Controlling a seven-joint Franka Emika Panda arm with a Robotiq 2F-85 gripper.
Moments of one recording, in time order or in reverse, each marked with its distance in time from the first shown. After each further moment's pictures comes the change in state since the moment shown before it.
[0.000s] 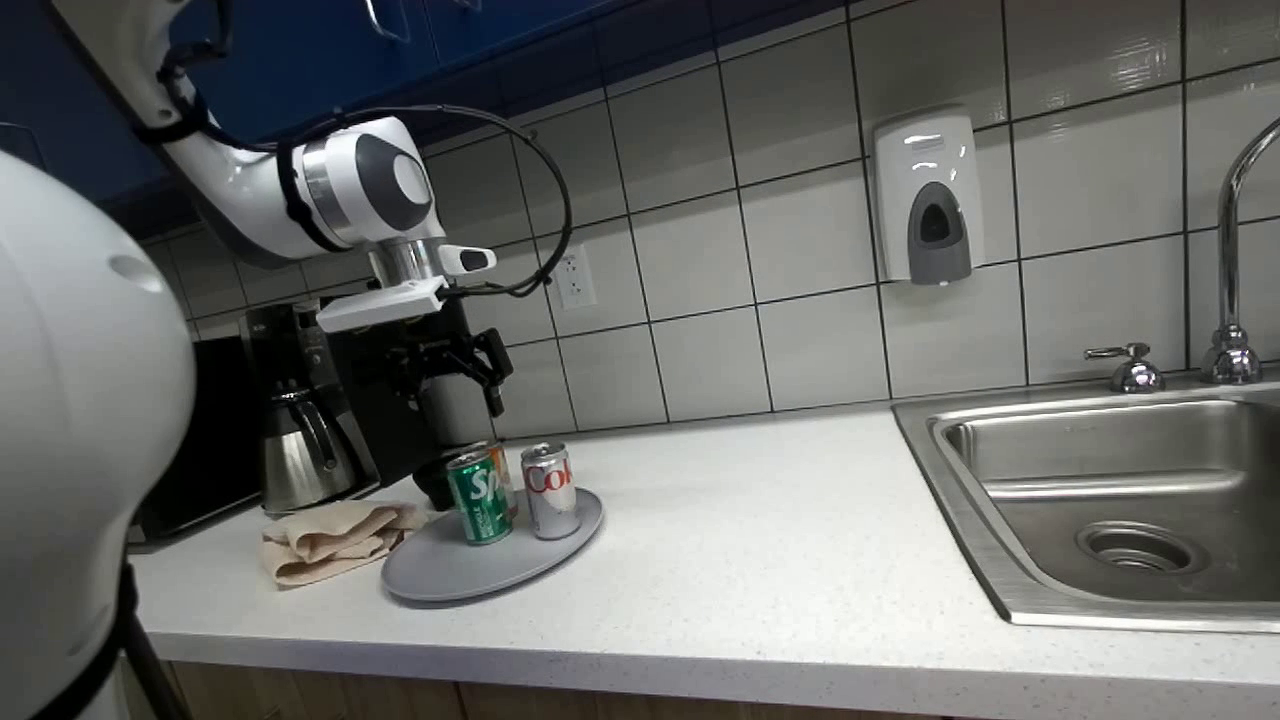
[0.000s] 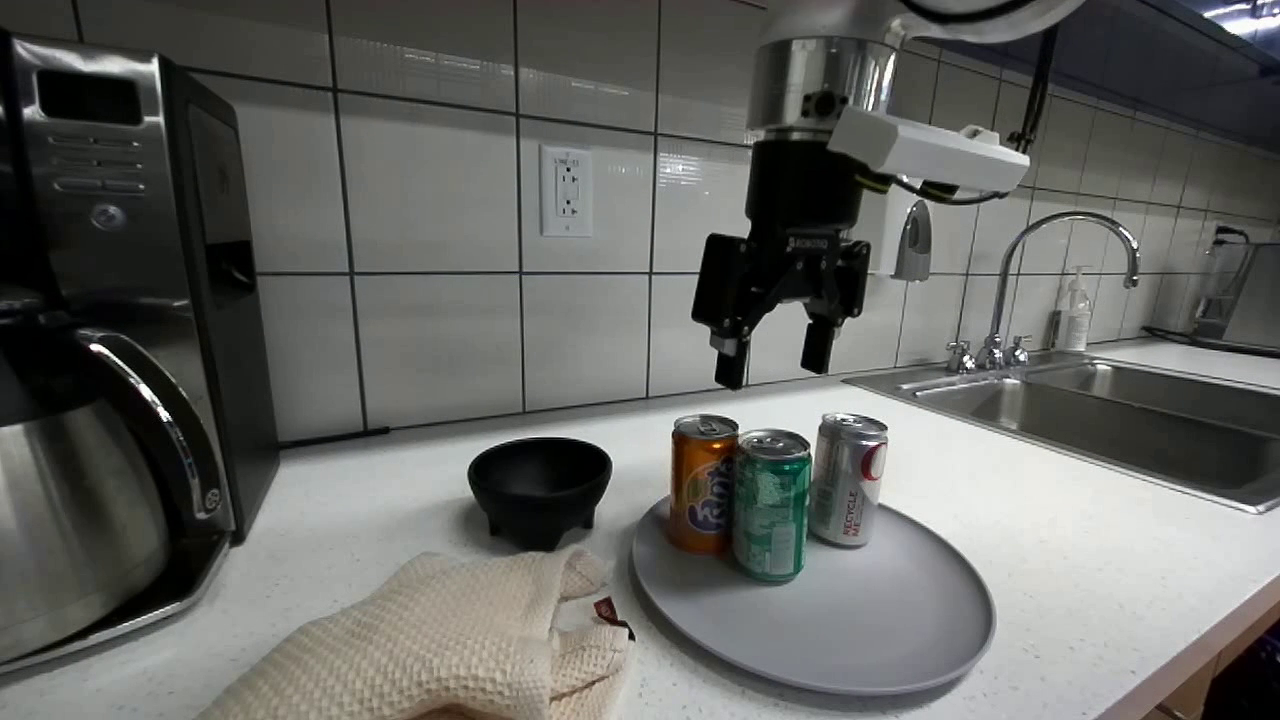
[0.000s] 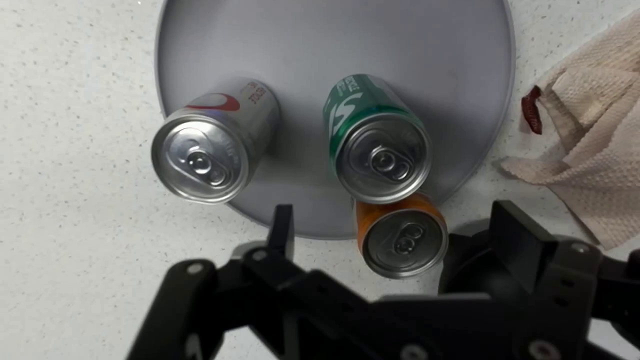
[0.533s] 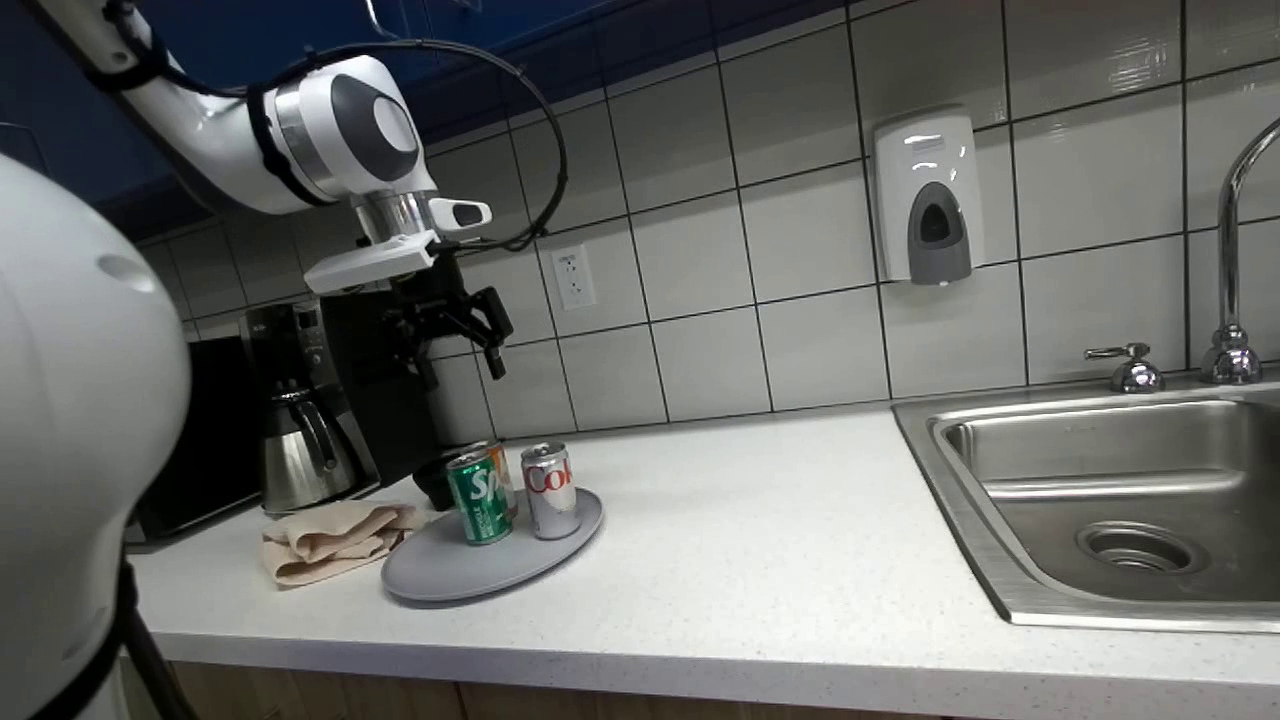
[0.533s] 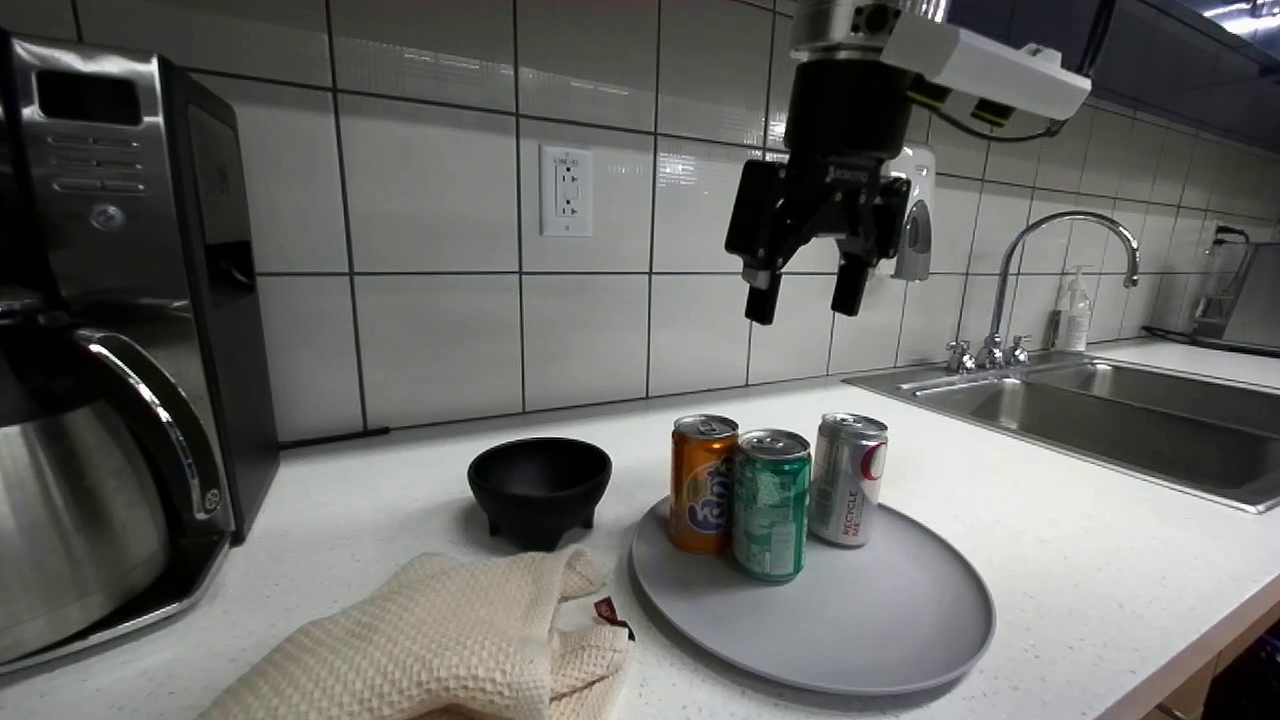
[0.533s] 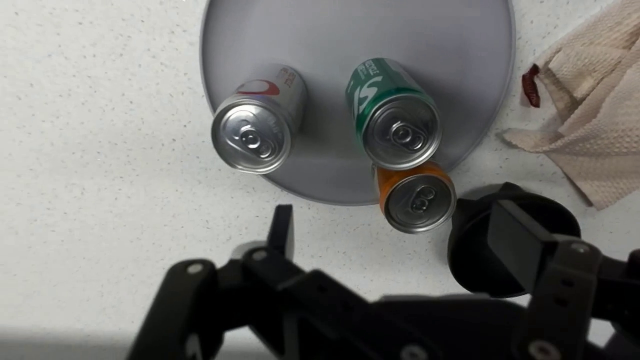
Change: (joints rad) arm -0.021 -0.135 -0.006 -0.036 -0.002 -0.040 0.001
